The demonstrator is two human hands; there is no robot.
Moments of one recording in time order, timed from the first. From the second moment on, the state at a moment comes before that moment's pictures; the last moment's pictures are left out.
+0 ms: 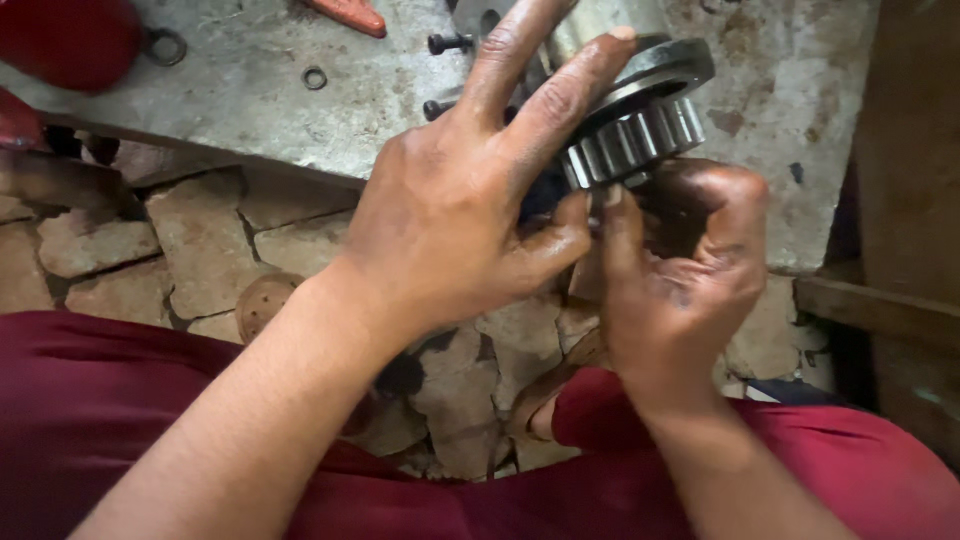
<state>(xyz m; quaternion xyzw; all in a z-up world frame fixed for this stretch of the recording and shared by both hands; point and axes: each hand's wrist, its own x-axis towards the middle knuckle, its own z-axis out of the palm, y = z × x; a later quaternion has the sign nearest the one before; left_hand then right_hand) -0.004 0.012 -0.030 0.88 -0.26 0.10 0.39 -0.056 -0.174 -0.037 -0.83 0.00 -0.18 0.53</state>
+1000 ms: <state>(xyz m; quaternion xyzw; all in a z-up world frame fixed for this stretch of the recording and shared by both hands) -0.005 -0.001 -0.030 0.88 -0.26 0.18 0.37 -0.054 -0.171 -0.031 -0.77 0.06 -0.12 0.62</state>
